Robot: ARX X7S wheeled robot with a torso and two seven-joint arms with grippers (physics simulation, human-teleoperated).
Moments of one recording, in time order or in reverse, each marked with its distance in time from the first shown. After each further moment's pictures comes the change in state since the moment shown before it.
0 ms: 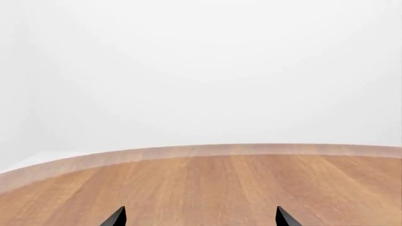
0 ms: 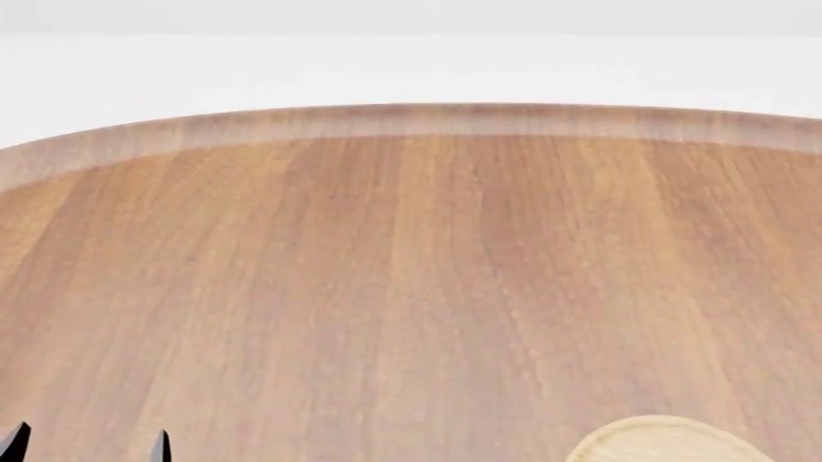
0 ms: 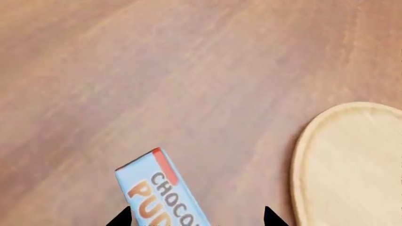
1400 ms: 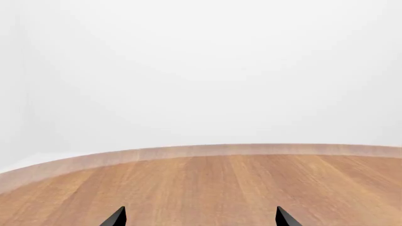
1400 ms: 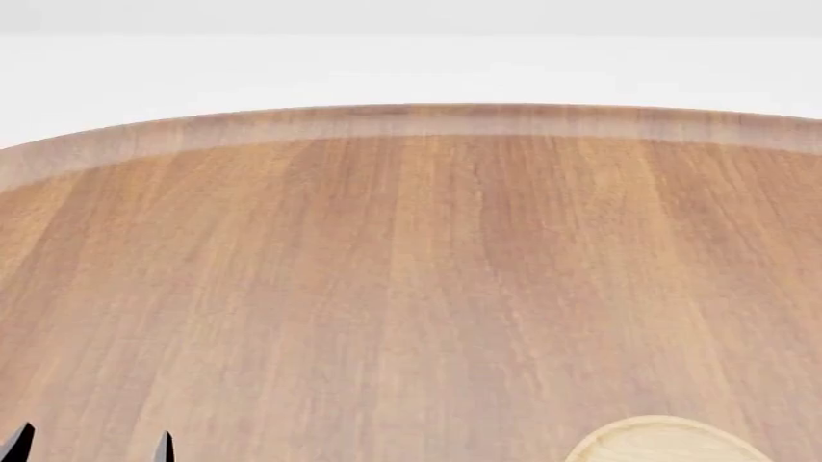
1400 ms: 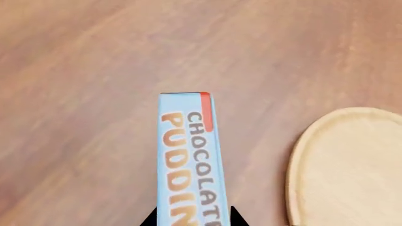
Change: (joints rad) left arm -0.006 -0.013 0.019 -0.010 -0.006 0.015 -0.013; right arm 0.056 -0.026 -0.031 0.080 -0.010 -0.035 -0.024
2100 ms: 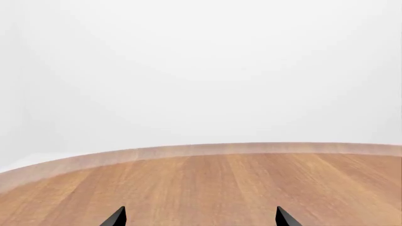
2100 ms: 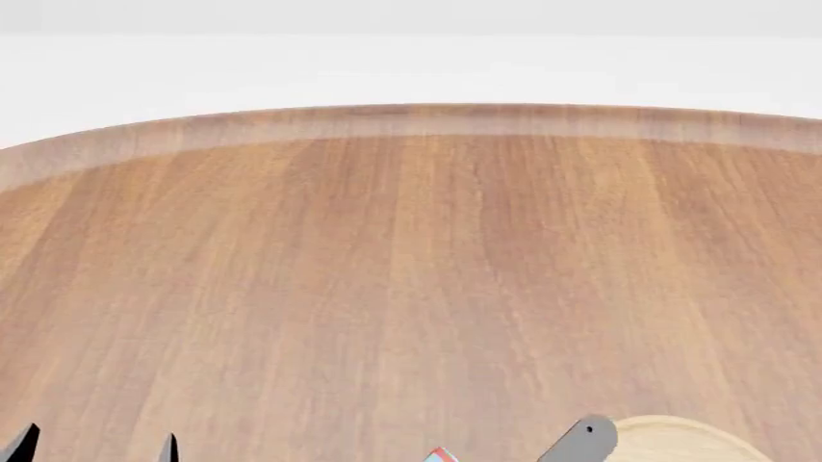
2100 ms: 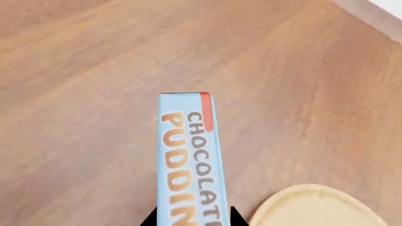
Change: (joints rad) left arm -0.004 -0.007 0.013 -0.002 -0.002 0.001 -0.004; right arm 0.313 -0.061 -0.083 0.056 -0.050 0.100 -0.081
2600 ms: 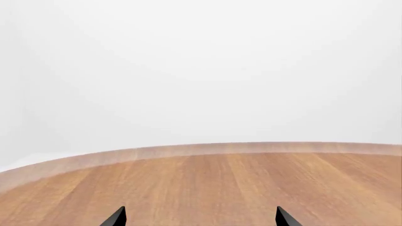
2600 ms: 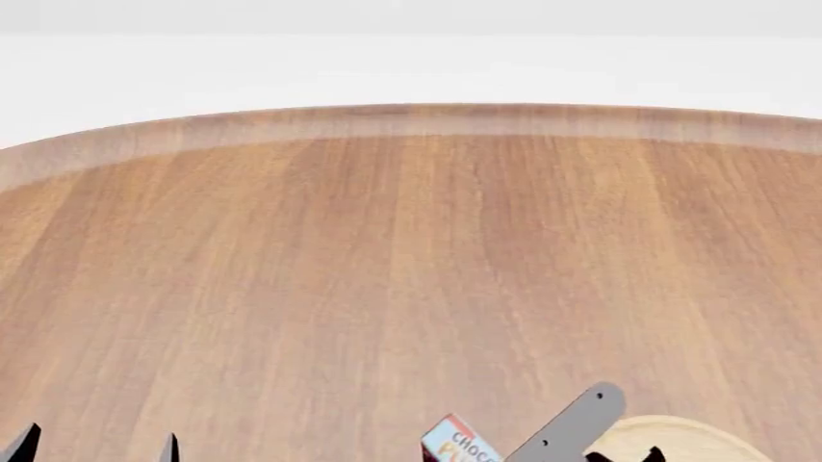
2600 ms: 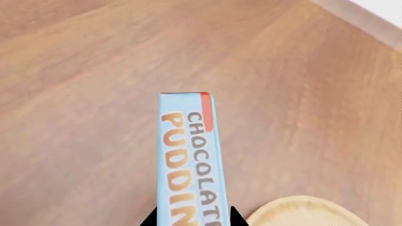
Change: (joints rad) left arm -0.004 -0.004 0.005 -0.008 -0.004 0.006 -0.003; right arm 0.069 -0.051 -0.018 0.161 -0.041 -0.077 -0.046
